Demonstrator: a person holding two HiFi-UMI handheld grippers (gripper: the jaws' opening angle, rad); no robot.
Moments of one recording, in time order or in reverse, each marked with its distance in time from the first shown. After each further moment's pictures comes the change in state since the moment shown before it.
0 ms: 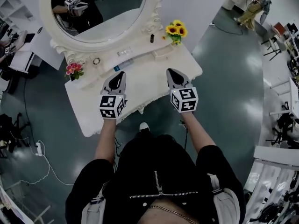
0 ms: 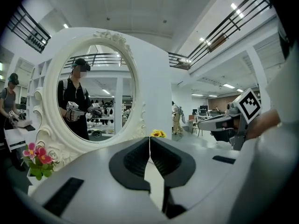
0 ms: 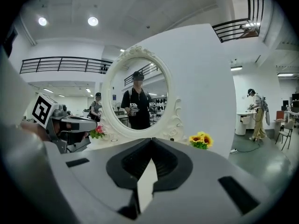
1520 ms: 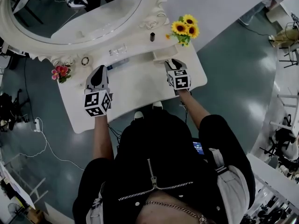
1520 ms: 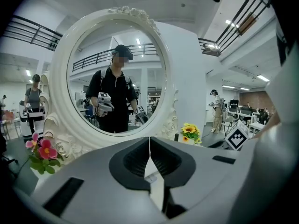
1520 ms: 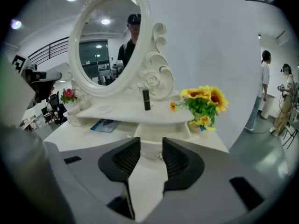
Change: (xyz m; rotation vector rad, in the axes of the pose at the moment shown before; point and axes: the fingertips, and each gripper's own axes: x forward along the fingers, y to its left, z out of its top) left arm 0.086 0.086 -0.018 -0.100 0.117 0.338; right arm 0.189 -0.142 -0.152 0.008 0.432 0.098
